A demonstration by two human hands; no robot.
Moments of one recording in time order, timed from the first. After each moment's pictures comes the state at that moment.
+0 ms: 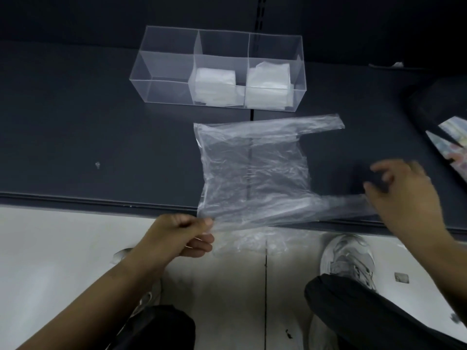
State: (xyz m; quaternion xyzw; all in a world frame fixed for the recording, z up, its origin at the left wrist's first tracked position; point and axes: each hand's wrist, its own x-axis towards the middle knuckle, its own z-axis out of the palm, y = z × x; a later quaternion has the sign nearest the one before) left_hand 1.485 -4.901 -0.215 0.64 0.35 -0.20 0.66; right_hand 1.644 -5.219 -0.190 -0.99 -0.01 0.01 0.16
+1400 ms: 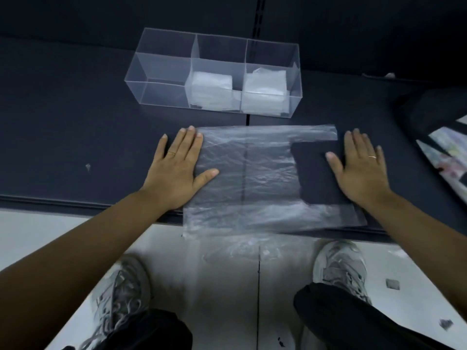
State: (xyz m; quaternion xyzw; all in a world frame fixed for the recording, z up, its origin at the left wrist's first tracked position) left_hand 1.586 -4.858 -0.256 1.00 0.04 -0.07 0.02; right_hand 1.718 -5.202 -0.249 -0.99 -0.09 0.08 0.02
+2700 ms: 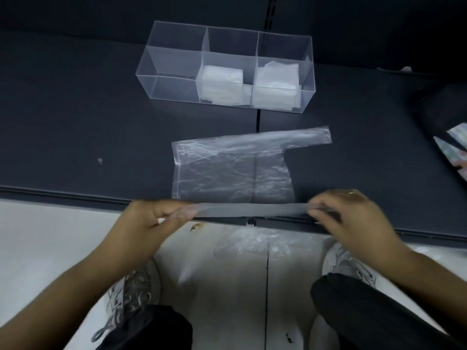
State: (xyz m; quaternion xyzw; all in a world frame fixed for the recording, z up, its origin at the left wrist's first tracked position) left_hand 1.479 -4.869 -0.180 0.85 0.10 -0.04 0.51; right_hand 1.607 -5.170 -0.193 -0.92 -0.33 0.08 0.20
